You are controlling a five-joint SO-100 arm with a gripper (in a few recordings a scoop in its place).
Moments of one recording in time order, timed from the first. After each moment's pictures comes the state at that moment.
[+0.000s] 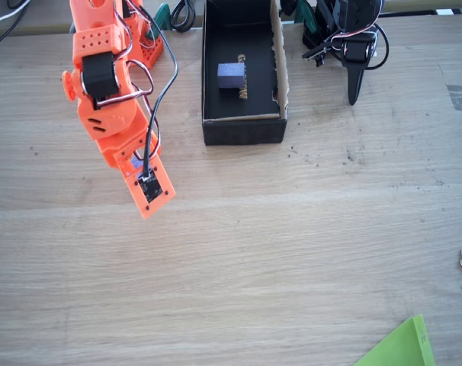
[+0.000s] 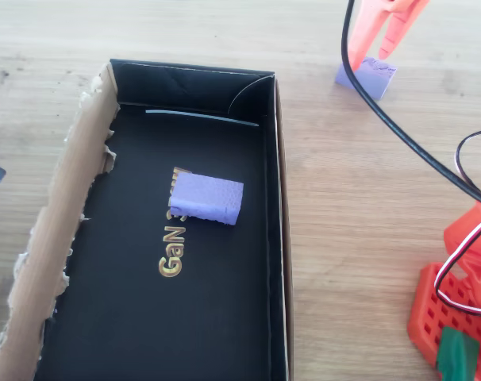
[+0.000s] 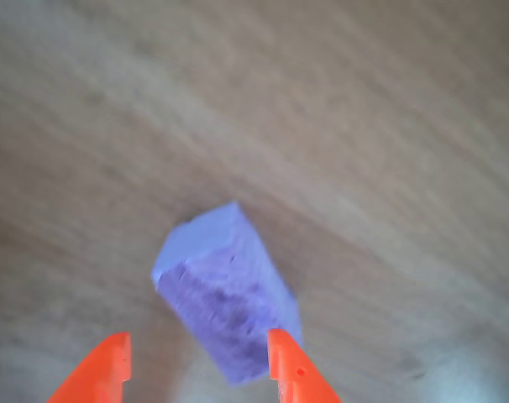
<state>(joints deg) 75.9 55.5 52.1 100.2 112.6</state>
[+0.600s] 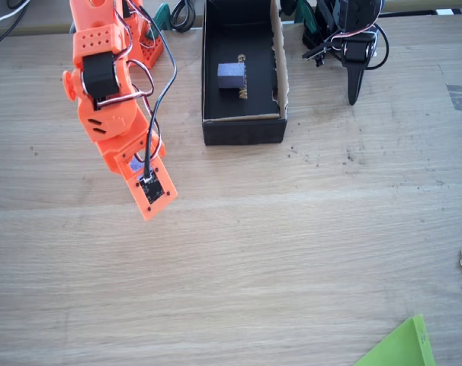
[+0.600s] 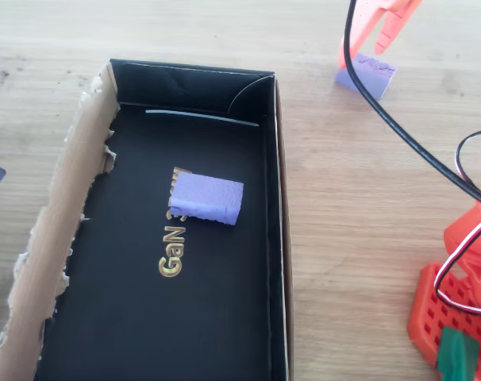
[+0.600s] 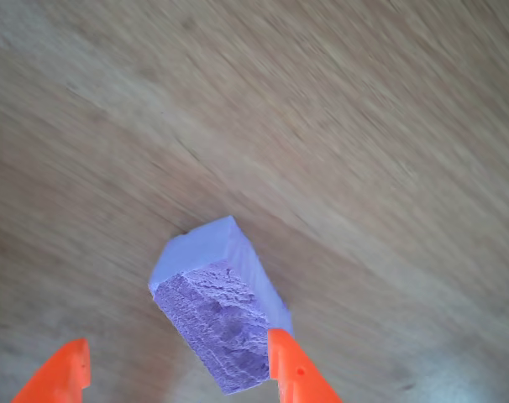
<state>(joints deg) 75.8 55.7 52.2 99.1 113.6</state>
